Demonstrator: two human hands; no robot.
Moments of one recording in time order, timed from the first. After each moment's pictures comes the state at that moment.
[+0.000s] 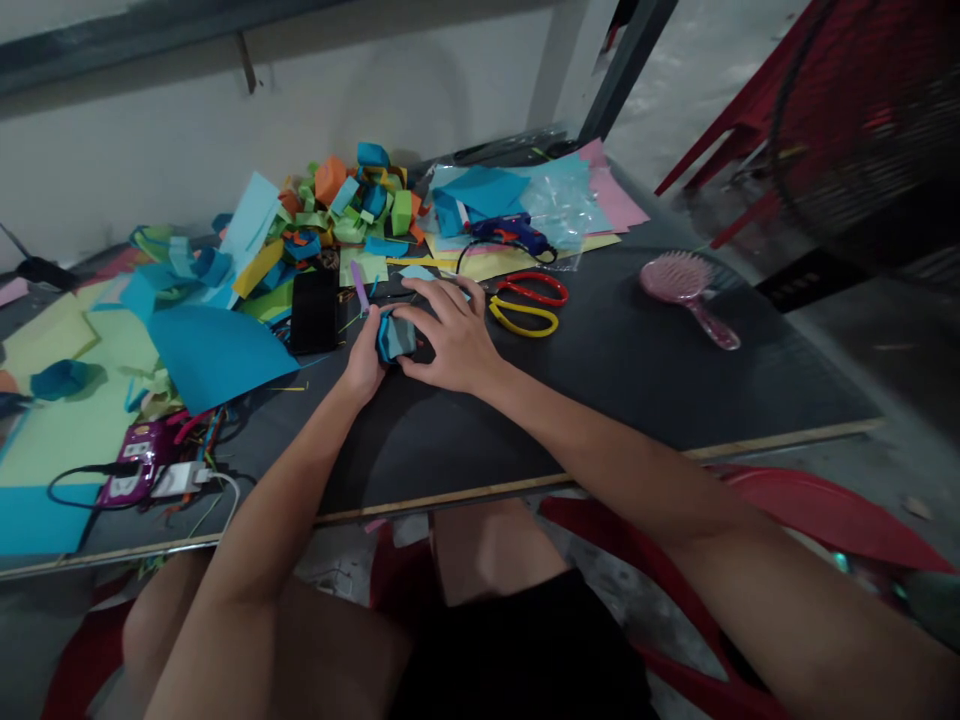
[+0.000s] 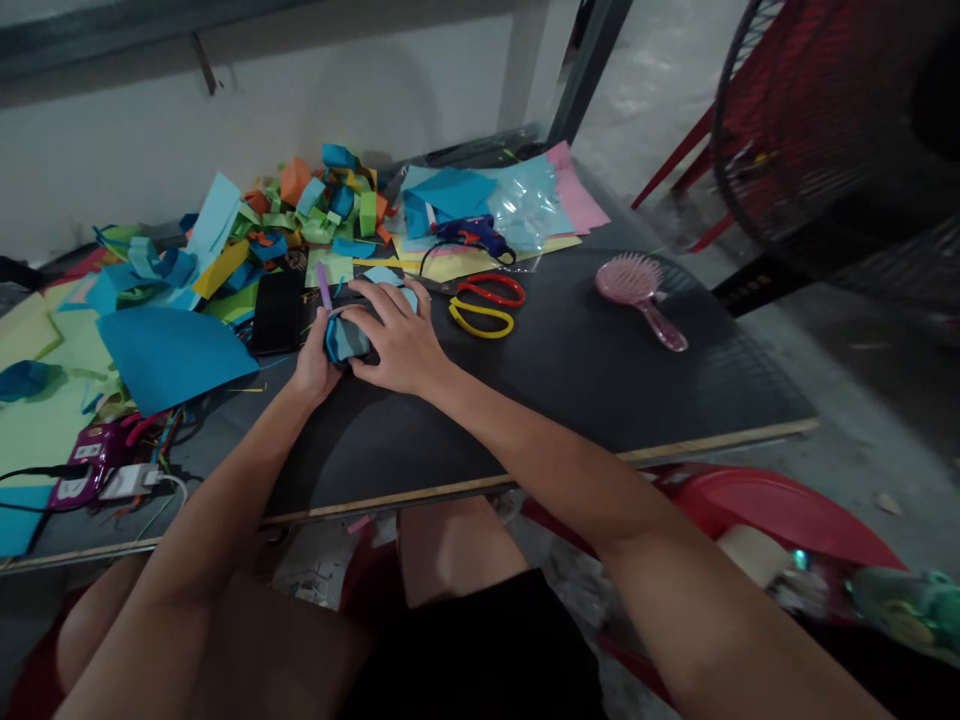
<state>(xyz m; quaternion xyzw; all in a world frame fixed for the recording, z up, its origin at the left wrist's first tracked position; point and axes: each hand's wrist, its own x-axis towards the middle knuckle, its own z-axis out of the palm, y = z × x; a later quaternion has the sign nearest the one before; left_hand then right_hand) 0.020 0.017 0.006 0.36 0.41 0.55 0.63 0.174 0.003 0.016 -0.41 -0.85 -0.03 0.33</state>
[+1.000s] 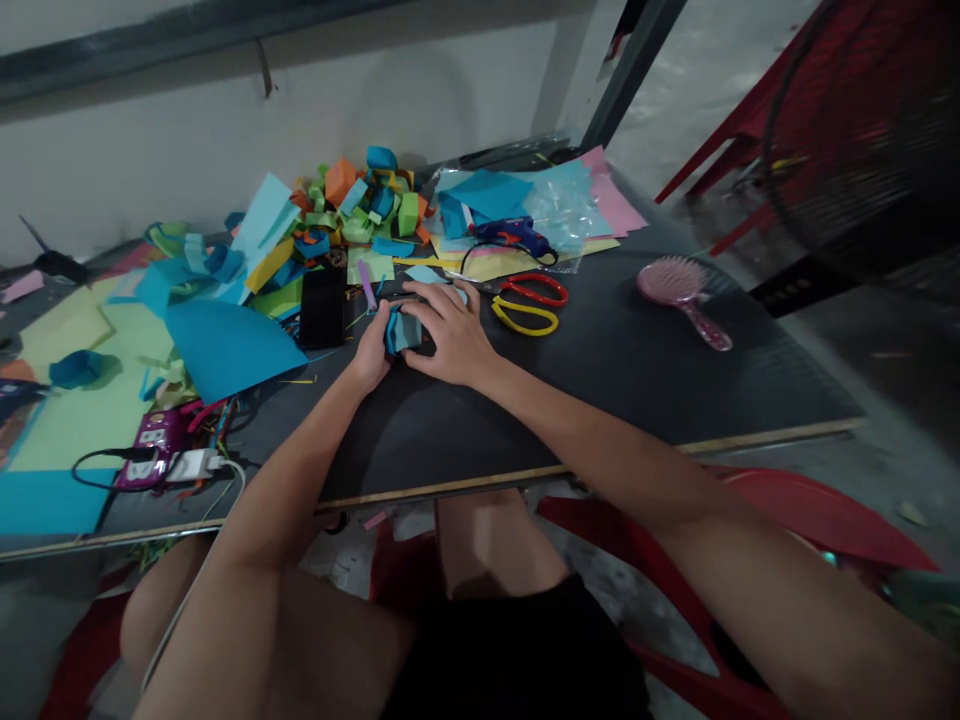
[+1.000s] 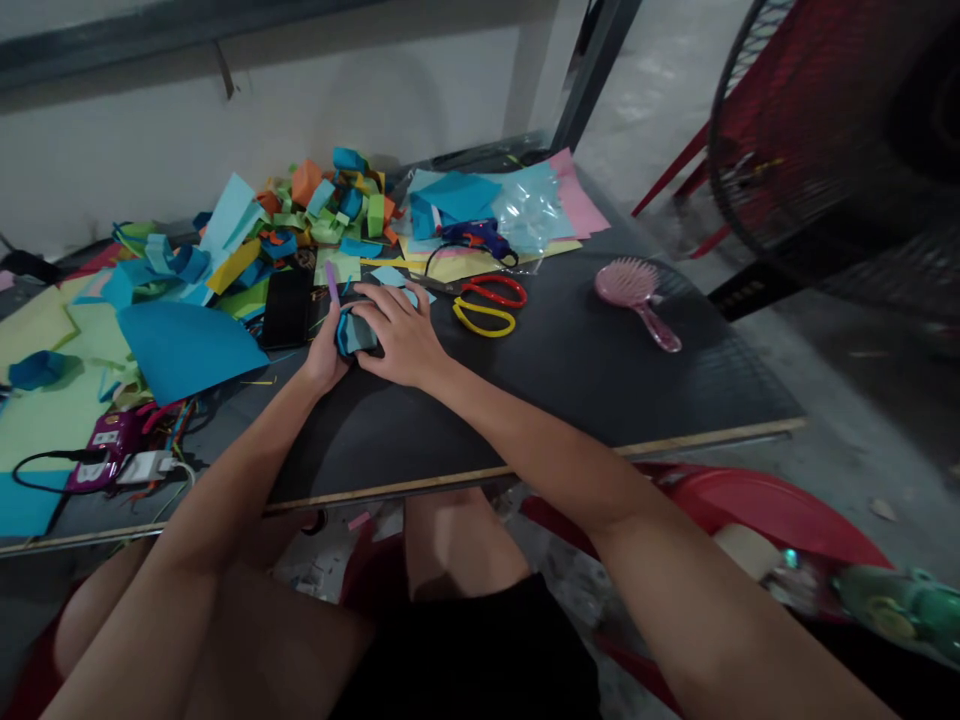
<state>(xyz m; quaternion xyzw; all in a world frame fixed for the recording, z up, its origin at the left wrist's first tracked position) 0.018 0.024 0.000 0.36 0.39 0.55 0.65 0.169 0.006 0.013 -0.41 -0.84 0.00 0.35</state>
